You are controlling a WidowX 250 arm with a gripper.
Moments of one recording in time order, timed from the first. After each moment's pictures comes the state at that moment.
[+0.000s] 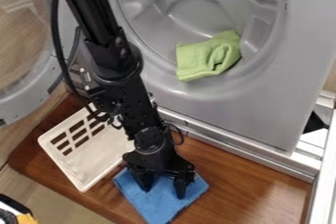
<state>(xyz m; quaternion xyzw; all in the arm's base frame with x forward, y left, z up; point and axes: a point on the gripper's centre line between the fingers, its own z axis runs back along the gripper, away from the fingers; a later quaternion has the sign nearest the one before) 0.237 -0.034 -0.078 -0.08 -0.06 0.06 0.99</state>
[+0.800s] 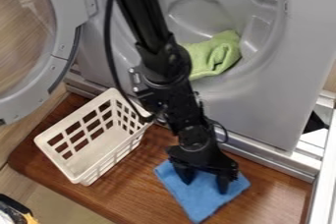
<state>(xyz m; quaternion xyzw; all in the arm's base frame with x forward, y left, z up) 0.261 -0.103 -0.075 -0.11 -0.08 0.00 0.99</state>
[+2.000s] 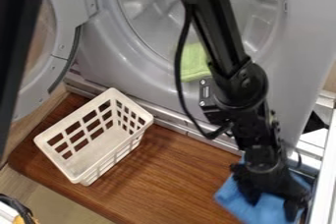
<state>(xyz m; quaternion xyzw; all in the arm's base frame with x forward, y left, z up) 0.259 -0.187 -0.069 -0.15 -0.07 -0.09 0.98</state>
